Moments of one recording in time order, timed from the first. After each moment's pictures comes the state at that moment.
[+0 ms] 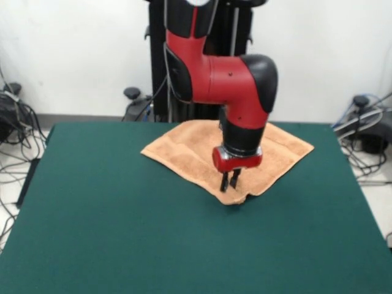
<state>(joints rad) -0.07 -0.10 -0.08 1.57 -0.22 0.01 1.52</state>
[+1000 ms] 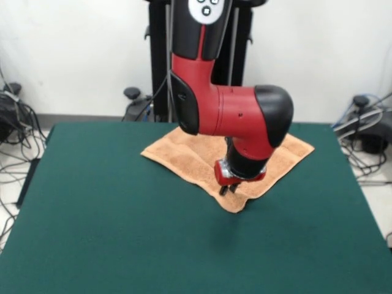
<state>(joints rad) -0.05 -0.05 -0.07 1.33 -0.16 0.50 1.52</state>
